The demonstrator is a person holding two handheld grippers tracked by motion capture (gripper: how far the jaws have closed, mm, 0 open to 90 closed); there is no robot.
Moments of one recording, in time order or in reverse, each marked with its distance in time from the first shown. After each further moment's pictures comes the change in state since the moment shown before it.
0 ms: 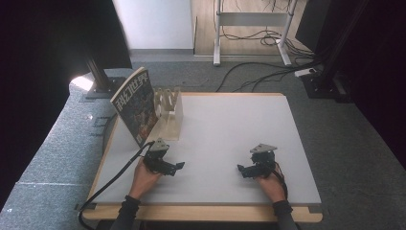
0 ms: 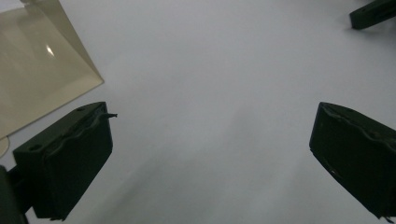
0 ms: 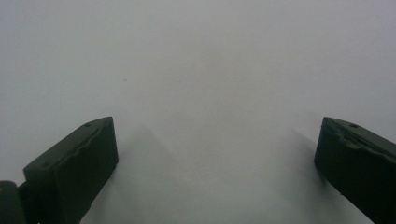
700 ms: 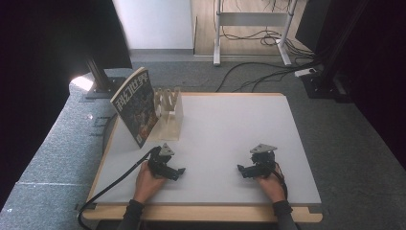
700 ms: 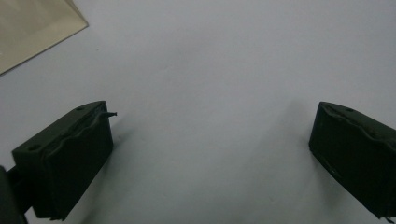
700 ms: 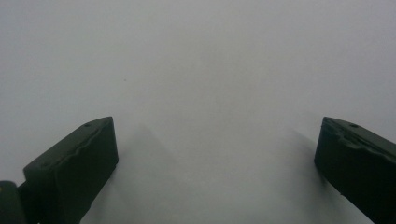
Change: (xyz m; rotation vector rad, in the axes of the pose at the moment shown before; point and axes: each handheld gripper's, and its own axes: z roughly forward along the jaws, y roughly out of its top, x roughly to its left) left arm -0.004 -0.013 0.022 0.131 0.064 0.029; right arm 0.000 -0.001 0.000 -0.002 -0.002 0.000
